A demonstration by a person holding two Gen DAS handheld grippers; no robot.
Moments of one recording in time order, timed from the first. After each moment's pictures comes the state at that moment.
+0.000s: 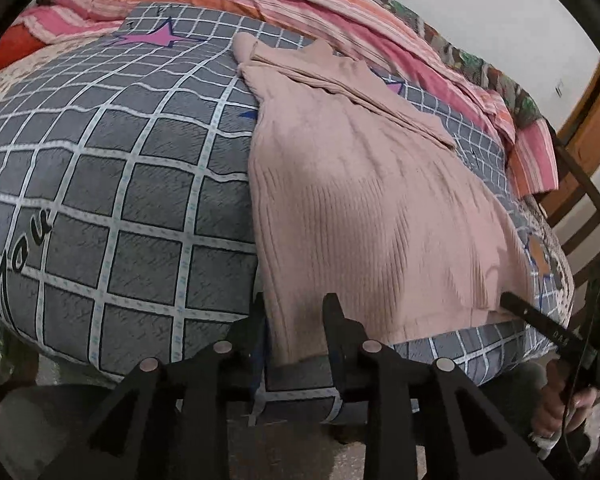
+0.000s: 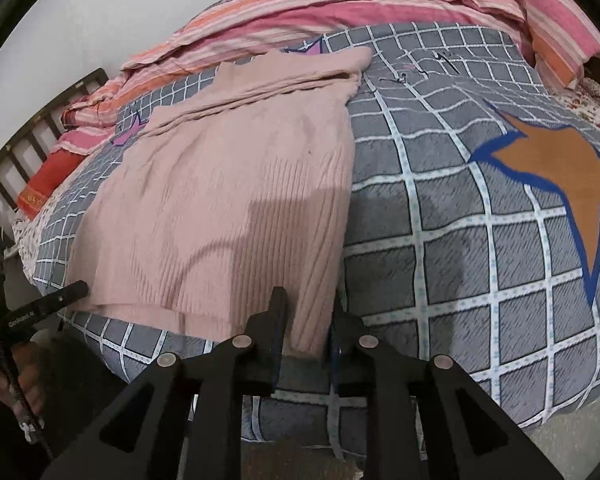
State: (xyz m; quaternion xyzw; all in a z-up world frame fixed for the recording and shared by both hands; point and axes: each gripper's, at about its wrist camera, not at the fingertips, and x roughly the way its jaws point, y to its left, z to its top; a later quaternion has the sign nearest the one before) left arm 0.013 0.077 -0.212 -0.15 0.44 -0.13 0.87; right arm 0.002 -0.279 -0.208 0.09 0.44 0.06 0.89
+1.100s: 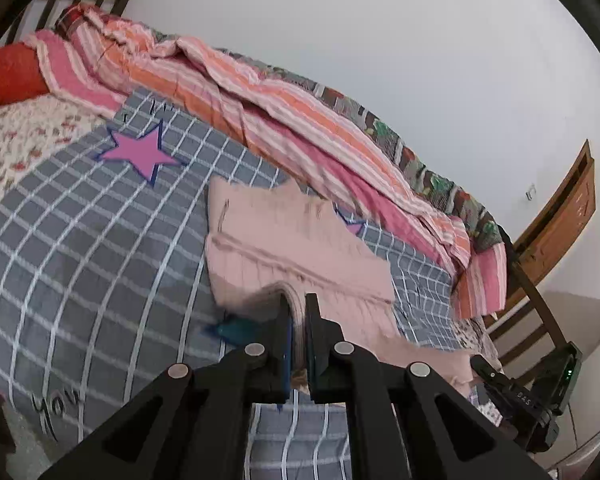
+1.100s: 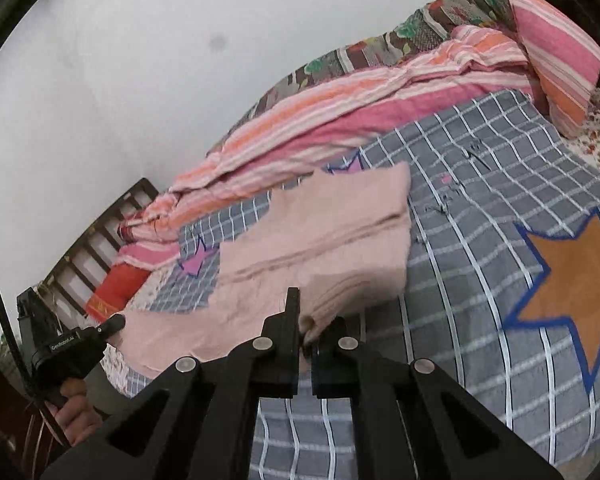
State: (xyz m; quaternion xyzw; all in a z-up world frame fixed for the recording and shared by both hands) left arm 0.070 0.120 -0.071 -0.25 0.32 -0.14 0.90; right arm 0.038 -0.295 -0.083 0.23 0.31 0.11 0.91
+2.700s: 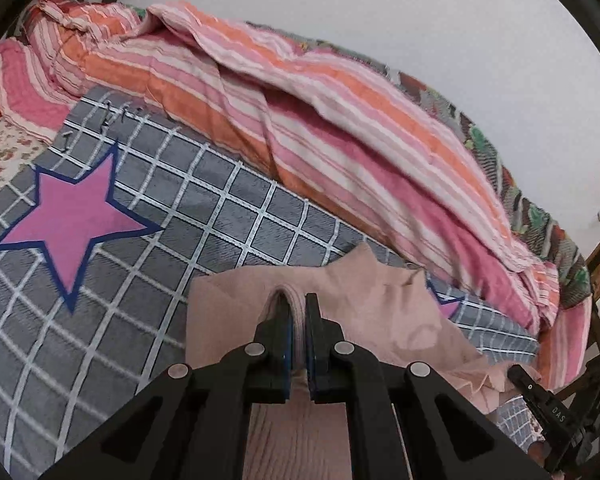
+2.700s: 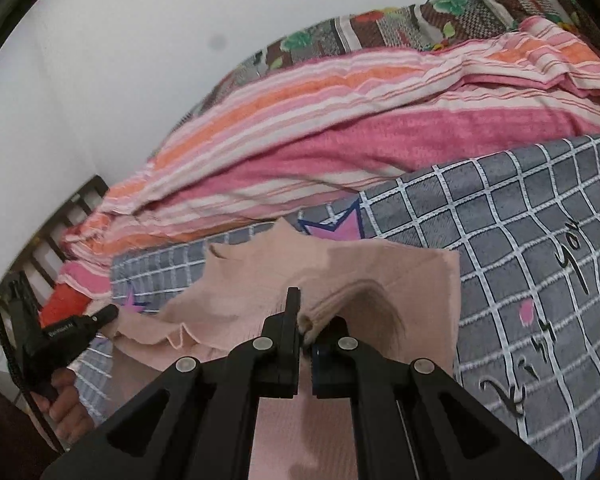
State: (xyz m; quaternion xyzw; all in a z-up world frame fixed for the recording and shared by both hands) left arm 0.332 0.091 -0.124 -0.23 0.35 -0.07 0.91; right arm 0.303 -0.283 -0.121 0.18 0.34 0.08 0.92
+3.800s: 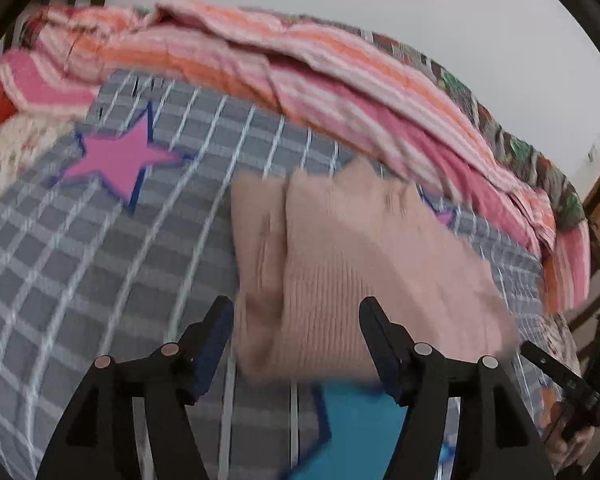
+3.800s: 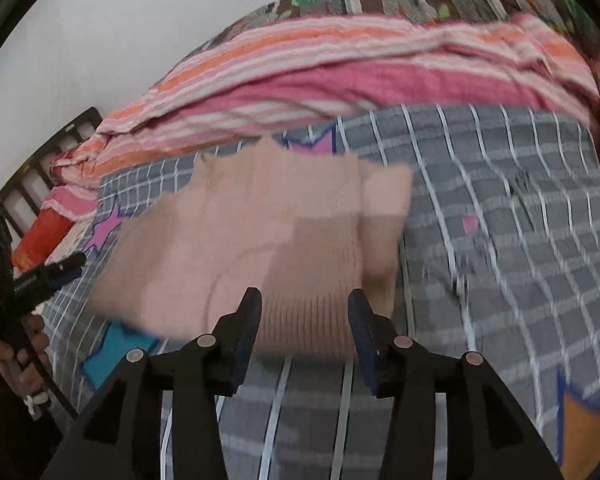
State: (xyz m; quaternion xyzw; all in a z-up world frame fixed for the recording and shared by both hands) left arm 0.219 0.097 -0.145 -0.18 0.39 -0.09 0.90; right arm 0.206 -0.289 -0.147 0.11 0.41 0.08 0.90
